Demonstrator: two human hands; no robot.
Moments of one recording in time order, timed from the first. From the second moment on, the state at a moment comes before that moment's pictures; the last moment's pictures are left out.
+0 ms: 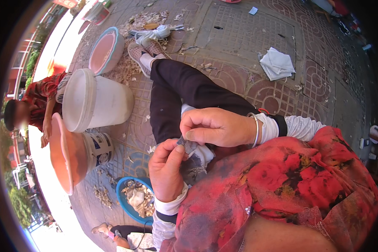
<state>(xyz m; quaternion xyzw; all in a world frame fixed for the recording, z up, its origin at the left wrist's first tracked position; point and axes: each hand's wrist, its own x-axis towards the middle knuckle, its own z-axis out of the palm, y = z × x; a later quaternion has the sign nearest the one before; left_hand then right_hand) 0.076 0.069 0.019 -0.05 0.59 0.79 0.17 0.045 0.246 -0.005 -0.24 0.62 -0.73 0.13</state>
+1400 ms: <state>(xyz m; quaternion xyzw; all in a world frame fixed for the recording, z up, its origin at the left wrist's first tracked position) 0.078 0.065 0.014 -0.06 0.57 0.80 0.17 0.047 0.238 -0.005 -0.33 0.73 -0.59 -0.06</state>
